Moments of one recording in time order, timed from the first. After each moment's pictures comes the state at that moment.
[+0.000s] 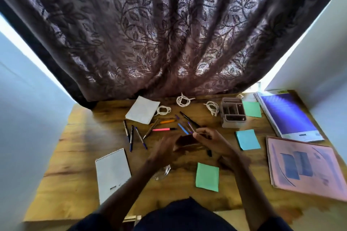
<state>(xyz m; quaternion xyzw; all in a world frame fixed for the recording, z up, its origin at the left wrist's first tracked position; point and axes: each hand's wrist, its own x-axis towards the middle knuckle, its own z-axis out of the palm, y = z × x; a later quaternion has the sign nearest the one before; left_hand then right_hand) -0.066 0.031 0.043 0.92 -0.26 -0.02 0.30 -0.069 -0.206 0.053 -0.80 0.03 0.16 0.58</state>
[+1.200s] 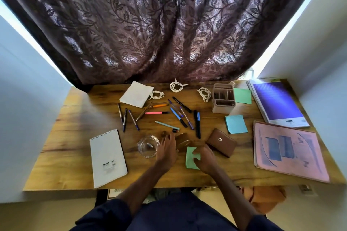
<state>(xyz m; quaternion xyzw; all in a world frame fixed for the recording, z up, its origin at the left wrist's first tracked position) -0.149 -0.028 0.003 0.97 -0.06 -0.15 0.19 -0.183 -0.217 -0.040 -0.94 0.05 0.19 0.28</state>
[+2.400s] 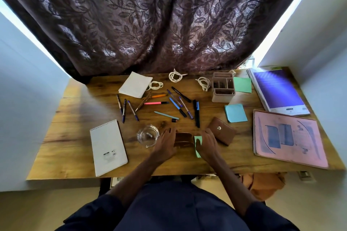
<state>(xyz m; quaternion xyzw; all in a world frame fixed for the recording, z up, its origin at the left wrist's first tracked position) -0.160 -0.017 0.008 0.95 -0.15 -0.17 0.21 -0.187 -0.214 -0.024 -0.95 0.06 0.06 0.31</state>
